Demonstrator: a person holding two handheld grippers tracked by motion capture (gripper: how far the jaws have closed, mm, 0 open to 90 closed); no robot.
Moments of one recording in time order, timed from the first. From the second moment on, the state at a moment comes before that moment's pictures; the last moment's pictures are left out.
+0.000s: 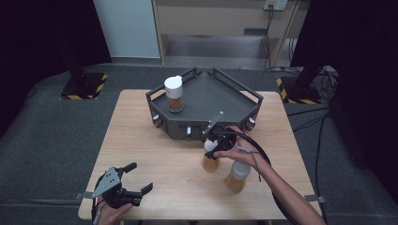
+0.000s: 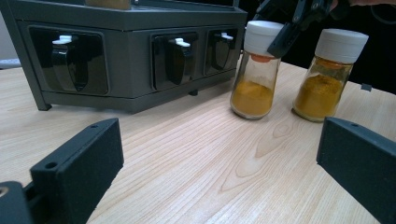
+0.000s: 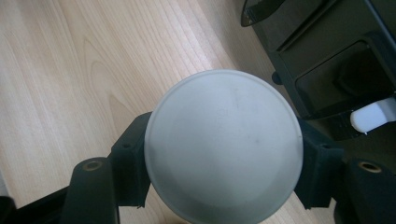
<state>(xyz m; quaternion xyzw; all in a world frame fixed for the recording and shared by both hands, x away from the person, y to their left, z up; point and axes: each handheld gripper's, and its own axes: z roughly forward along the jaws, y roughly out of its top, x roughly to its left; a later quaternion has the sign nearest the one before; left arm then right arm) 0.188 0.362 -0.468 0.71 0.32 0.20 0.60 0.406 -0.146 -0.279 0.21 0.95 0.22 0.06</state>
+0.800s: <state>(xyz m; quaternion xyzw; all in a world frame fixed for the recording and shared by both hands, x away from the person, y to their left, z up) 0.188 0.362 -0.468 0.71 0.32 0.20 0.60 0.411 -0.136 -0.198 0.22 0.95 0.23 0.06</state>
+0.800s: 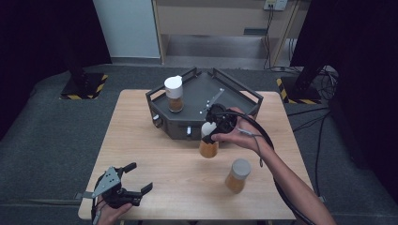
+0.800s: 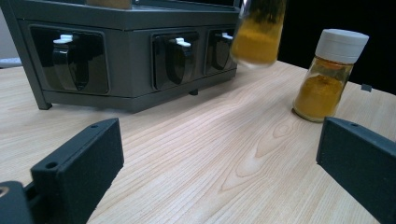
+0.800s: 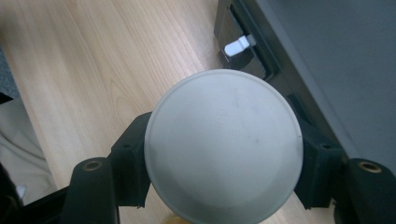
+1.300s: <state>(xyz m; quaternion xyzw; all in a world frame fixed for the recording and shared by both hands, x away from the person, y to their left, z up) 0.189 0.363 -0.469 0.71 0.32 0.19 0.60 0.422 -0.121 -0.137 0.23 0.94 0.23 0.08</state>
